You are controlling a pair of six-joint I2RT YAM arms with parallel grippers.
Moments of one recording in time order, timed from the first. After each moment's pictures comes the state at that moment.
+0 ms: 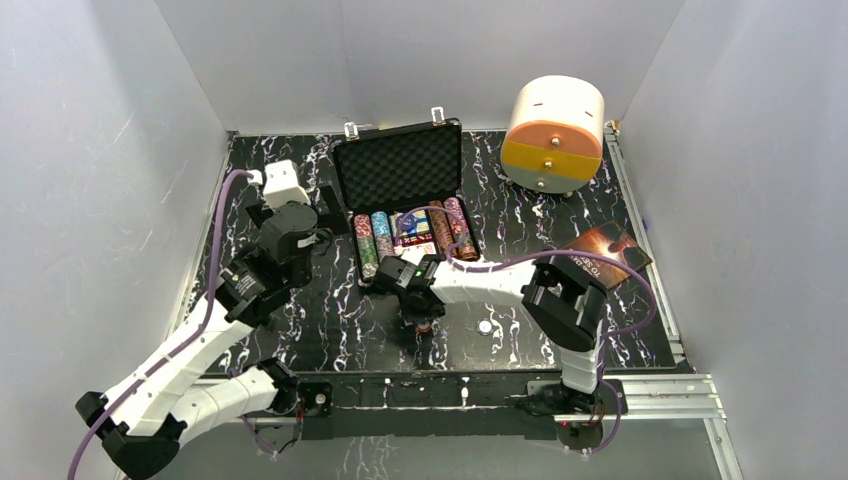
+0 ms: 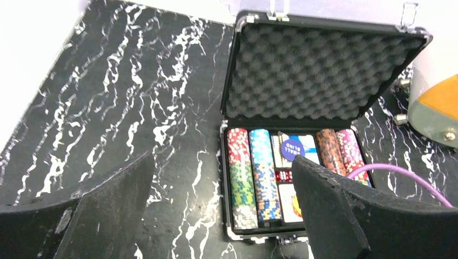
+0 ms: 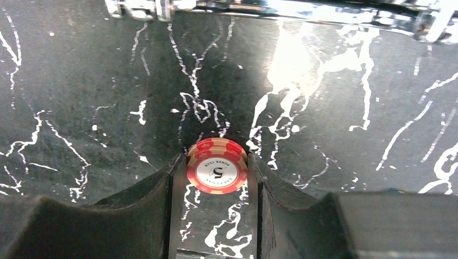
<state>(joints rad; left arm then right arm) -0.73 0.90 1.07 -0.52 -0.81 -0.40 1.16 1.89 1.28 -0.74 0.24 0.81</state>
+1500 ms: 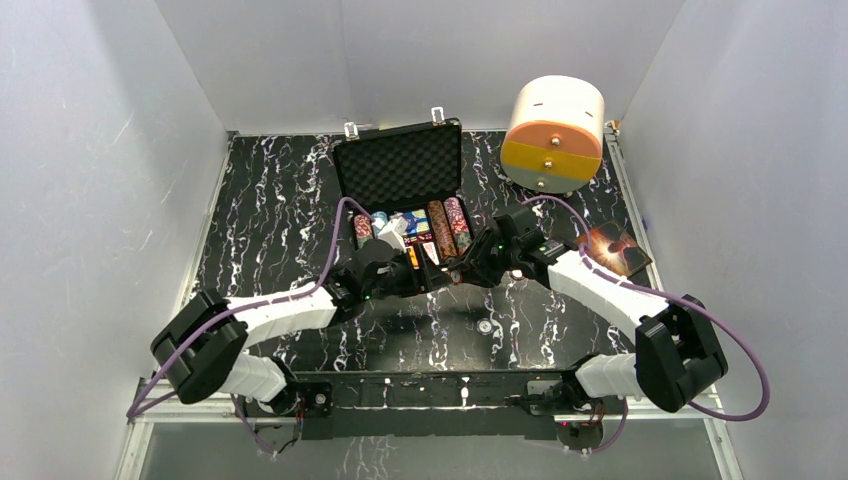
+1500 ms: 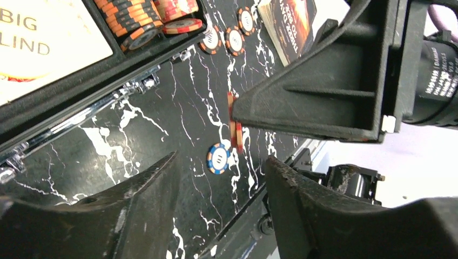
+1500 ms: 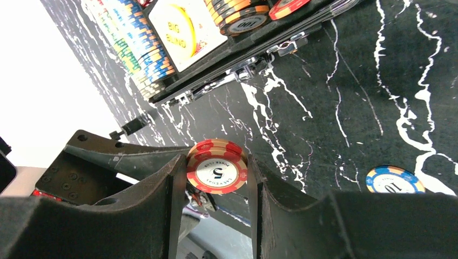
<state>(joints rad) -0.85 1.35 0.60 0.31 0.13 -0.94 0.59 1.30 0.81 -0.37 -0.26 1.15</state>
